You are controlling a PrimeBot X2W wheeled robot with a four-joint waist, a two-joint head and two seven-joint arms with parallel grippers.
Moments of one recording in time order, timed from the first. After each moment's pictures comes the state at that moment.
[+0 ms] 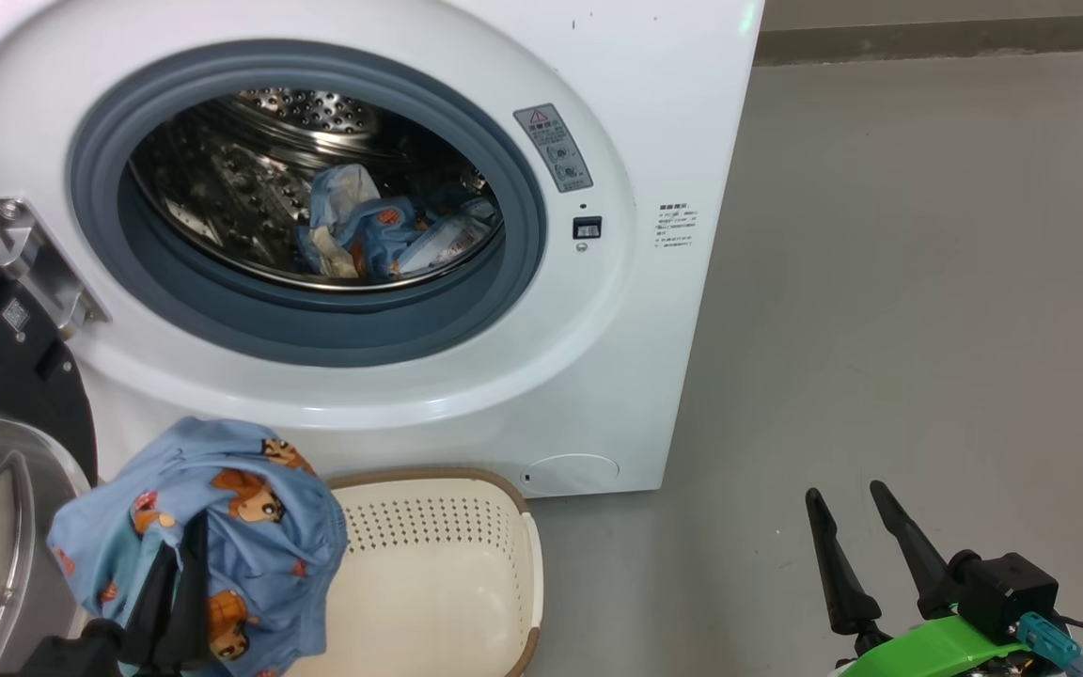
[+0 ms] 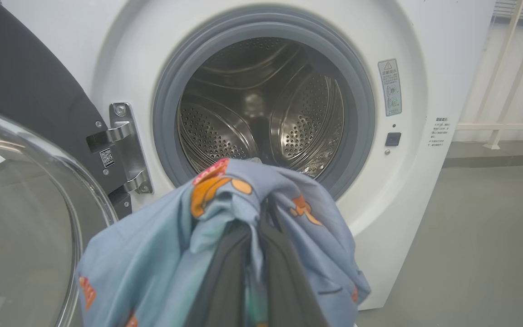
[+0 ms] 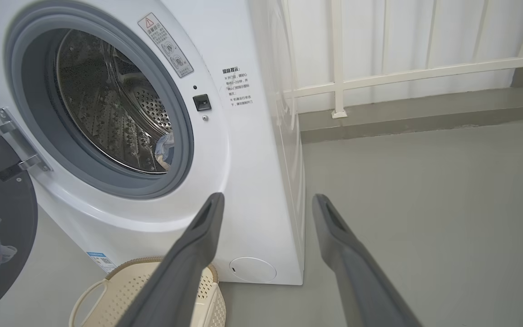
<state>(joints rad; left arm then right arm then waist) 0.09 0.10 0.01 -0.03 -0.19 -0.06 -0.26 -0.02 -0.05 0.02 0.20 0.25 0.13 -0.26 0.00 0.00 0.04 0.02</state>
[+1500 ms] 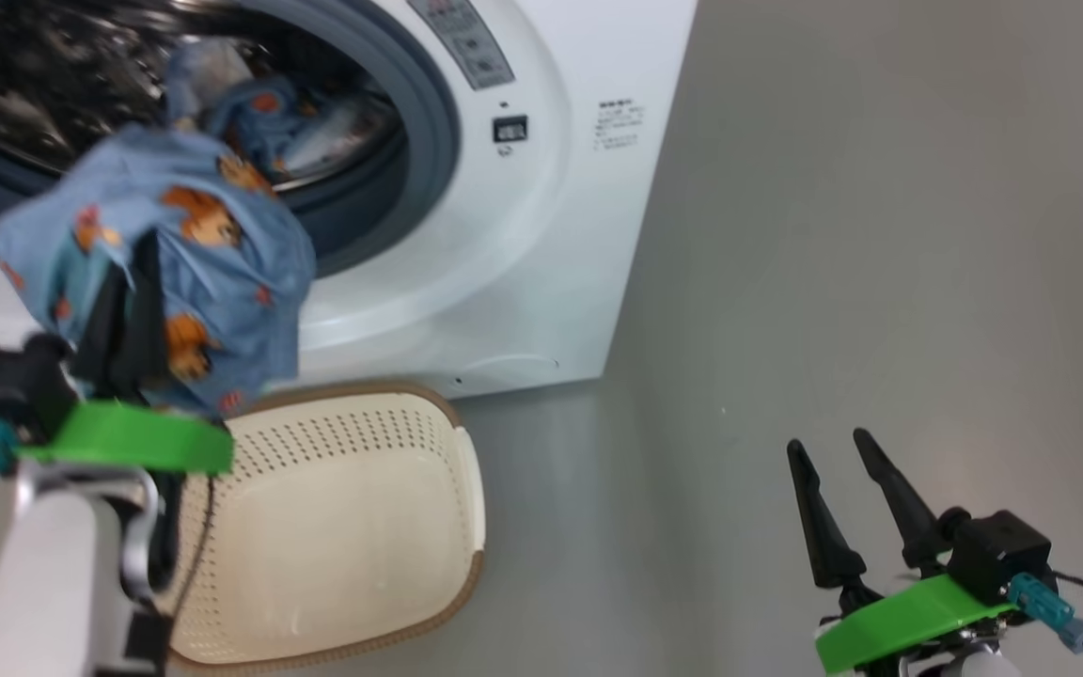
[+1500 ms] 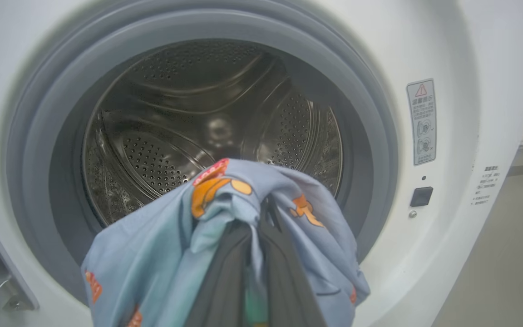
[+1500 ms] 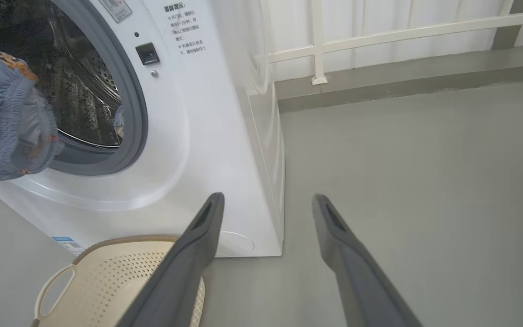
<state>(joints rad) -0.44 0.13 -0.02 0.22 -0.20 -0.13 -0.26 -0.08 -0.05 0.06 0.16 0.24 0.13 -0.26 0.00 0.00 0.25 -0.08</state>
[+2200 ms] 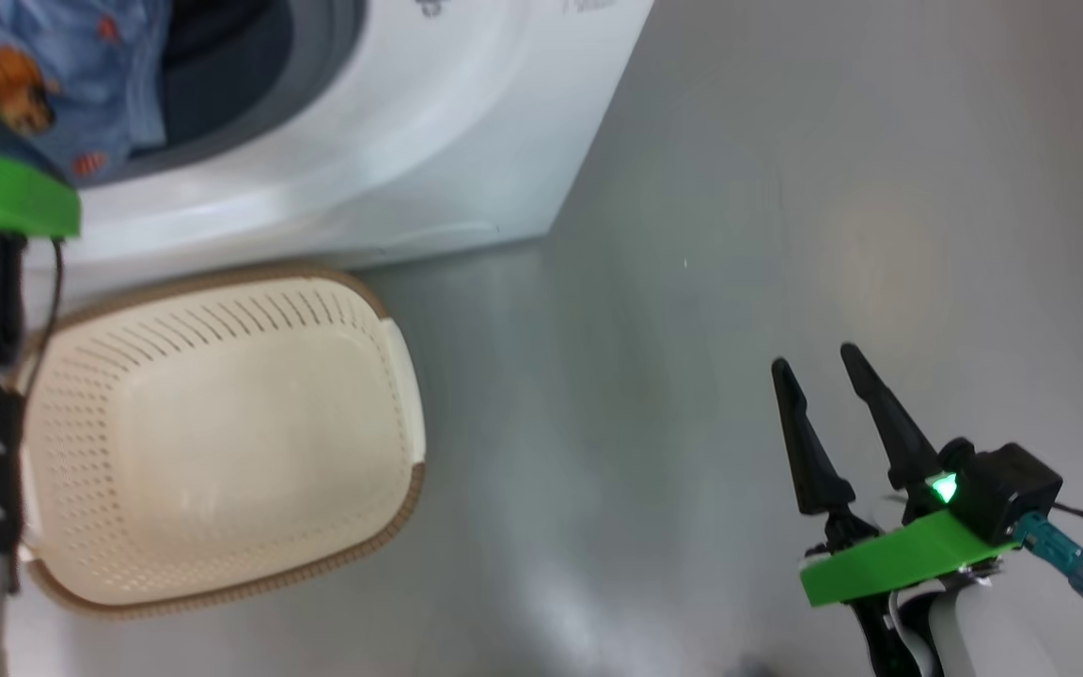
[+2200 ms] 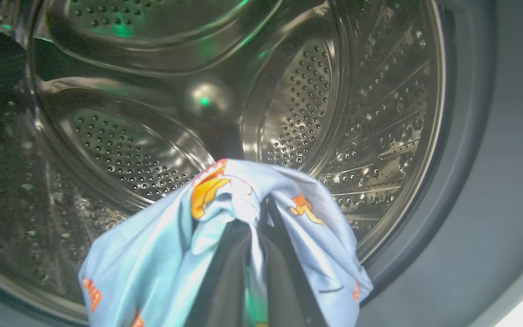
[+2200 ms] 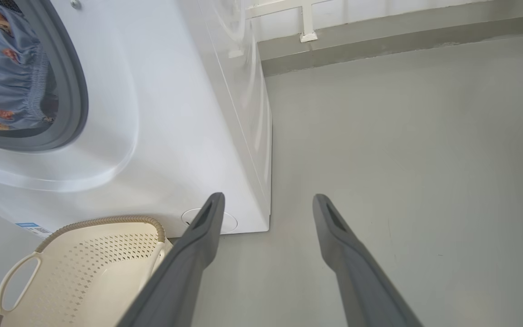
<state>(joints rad) -0.88 0.28 -0.07 0.46 -0.25 -0.13 -0.26 -0.18 -0.05 0.09 0.10 0.27 0.13 -0.26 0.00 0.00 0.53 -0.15</state>
